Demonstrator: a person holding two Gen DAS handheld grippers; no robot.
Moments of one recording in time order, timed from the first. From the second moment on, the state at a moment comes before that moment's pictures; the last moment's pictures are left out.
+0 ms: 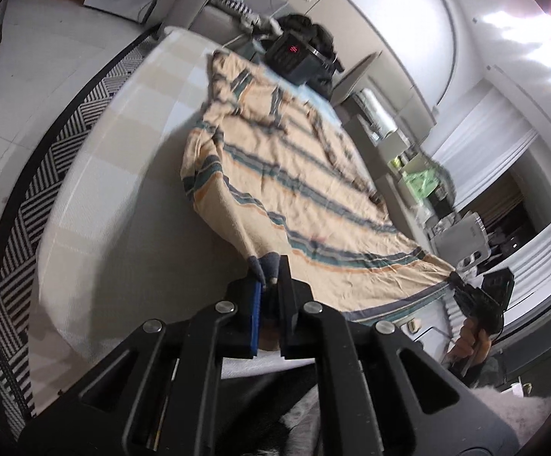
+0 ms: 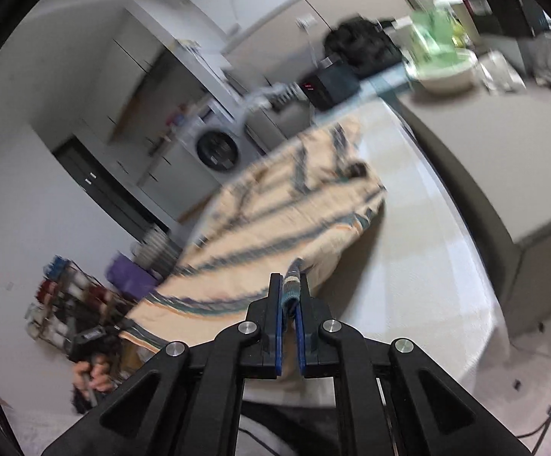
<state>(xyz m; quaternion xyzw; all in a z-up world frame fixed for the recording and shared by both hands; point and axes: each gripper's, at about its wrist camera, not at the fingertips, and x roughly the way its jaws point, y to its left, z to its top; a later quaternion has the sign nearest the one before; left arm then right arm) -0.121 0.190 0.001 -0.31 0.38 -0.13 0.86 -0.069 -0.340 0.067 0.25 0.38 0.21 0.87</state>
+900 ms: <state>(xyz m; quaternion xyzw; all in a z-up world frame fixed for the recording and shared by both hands) 0.108 0.231 0.093 -0.33 0.26 -0.14 0.90 0.131 -0.327 0.101 0.31 0.20 0.04 0.93</state>
